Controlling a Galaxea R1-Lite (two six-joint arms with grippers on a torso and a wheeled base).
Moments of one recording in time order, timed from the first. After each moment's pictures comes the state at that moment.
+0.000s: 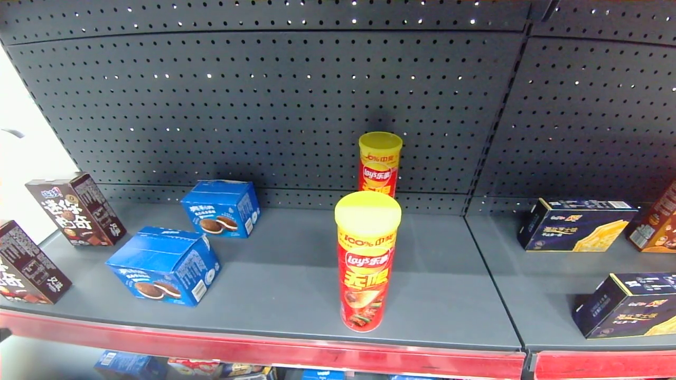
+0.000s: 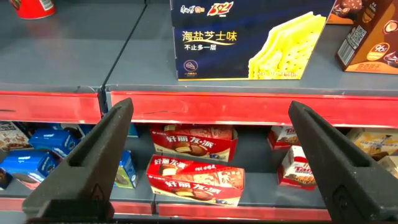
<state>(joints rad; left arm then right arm) -0.04 0.48 -0.35 -0.05 -0.38 0.27 0.00 0.00 0.00 0.00 -0.03 0.00</state>
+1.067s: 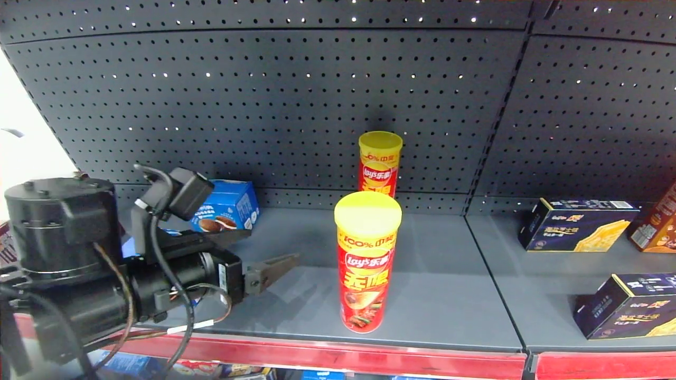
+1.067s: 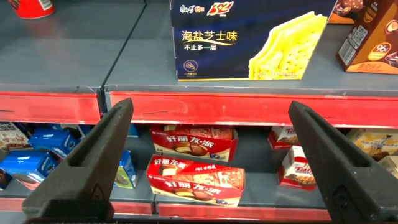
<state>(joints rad) -0.45 1.46 -0.59 -0.57 -0.19 -0.10 0.00 0.00 0.00 0.00 -0.03 0.00</state>
